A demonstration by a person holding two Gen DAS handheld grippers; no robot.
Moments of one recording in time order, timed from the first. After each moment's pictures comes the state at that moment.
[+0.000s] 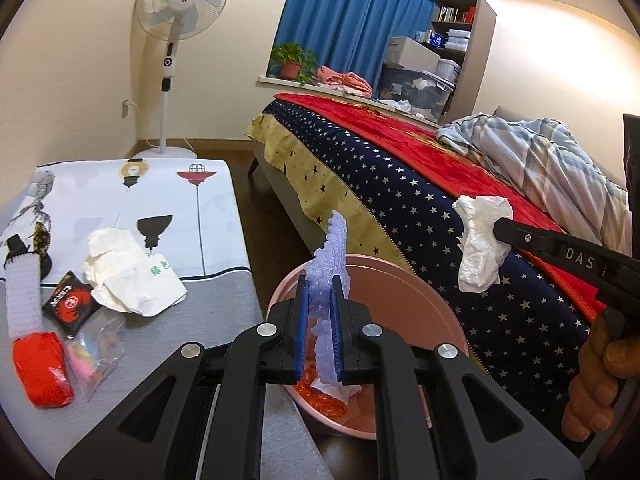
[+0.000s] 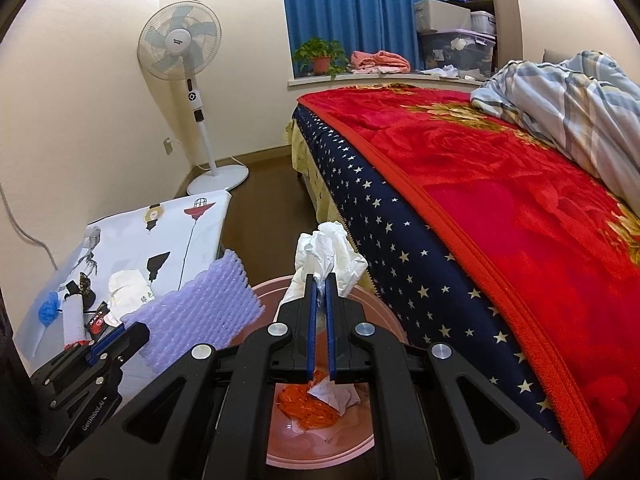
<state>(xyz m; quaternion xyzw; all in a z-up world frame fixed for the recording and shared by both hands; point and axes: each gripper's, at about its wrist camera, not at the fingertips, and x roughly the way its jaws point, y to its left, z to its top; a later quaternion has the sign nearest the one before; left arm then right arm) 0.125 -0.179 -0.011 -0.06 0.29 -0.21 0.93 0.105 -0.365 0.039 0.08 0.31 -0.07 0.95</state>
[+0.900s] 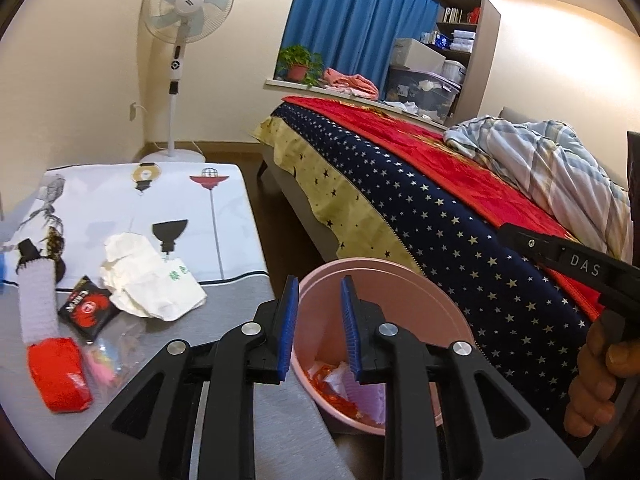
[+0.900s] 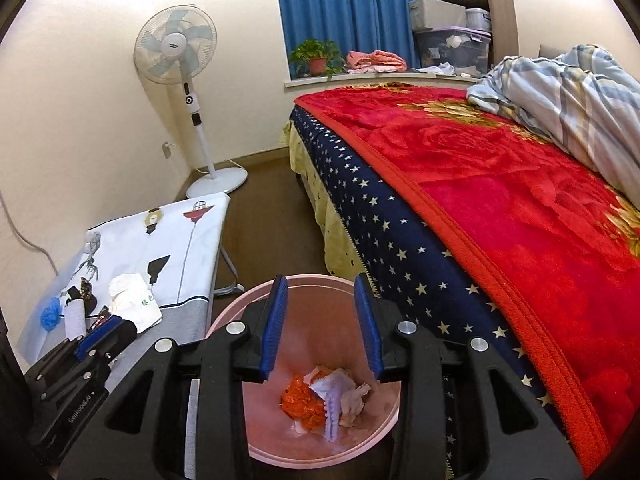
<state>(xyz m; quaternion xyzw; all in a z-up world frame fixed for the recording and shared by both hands) 0.123 -0.160 -0.004 -0.06 0.28 -0.20 0.94 0.101 -0.367 0.039 0.09 0.30 -0.07 0.95</state>
